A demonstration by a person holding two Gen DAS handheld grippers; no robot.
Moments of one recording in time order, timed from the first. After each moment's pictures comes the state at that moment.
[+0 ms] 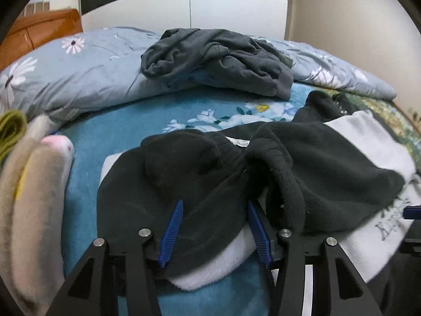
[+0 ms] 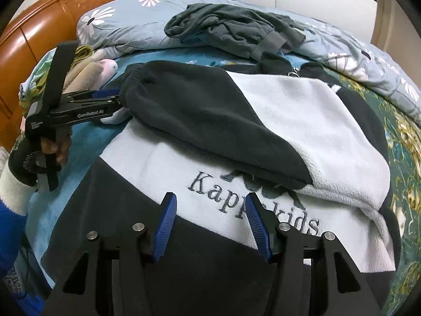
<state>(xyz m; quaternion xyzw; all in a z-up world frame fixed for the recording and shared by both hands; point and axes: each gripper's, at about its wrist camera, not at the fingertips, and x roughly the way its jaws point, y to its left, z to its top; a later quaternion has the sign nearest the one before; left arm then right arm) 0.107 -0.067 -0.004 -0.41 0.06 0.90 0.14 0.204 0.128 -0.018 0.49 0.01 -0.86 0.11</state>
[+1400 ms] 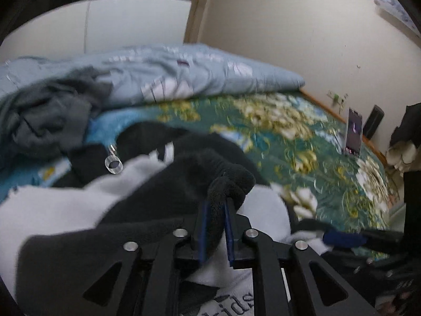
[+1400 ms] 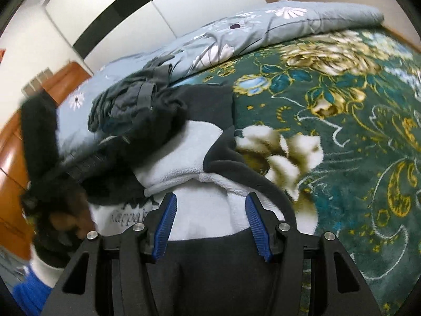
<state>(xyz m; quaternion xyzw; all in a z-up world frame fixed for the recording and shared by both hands) 0.125 0.186 0.035 -0.40 0.04 0.83 0.39 0.274 0.315 -0.009 0.40 -0.26 -0.88 -0.03</state>
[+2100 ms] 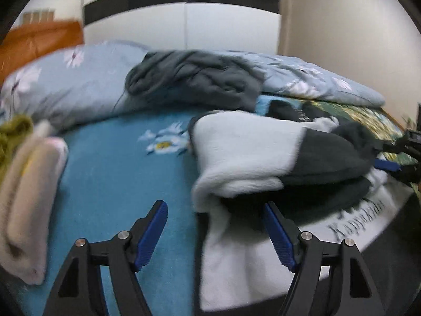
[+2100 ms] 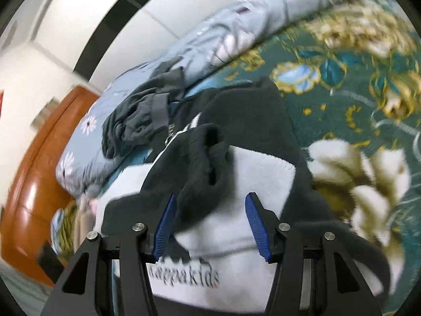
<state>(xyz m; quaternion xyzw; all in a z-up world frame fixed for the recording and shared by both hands) 0.155 -0.030 0.012 -0.37 0.03 0.91 0.15 0.183 0.304 -0.027 0.39 -0.38 -0.84 0.00</state>
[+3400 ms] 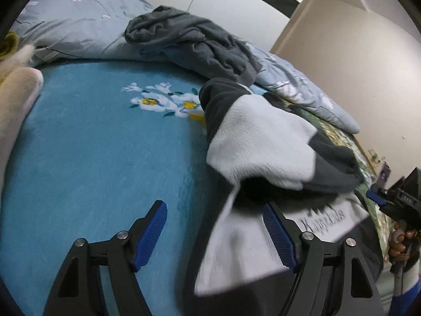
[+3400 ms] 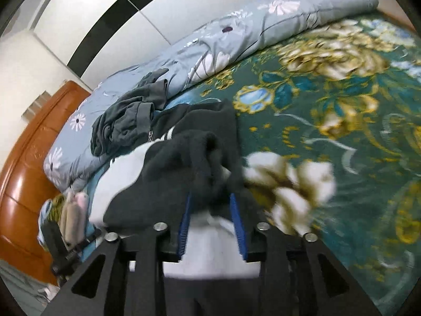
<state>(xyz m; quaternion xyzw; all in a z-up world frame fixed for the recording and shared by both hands) 0.157 -0.069 0.000 -0.45 -0.11 0.86 0.24 0.255 0.340 0.003 0.39 -0.30 -0.87 -0.03</state>
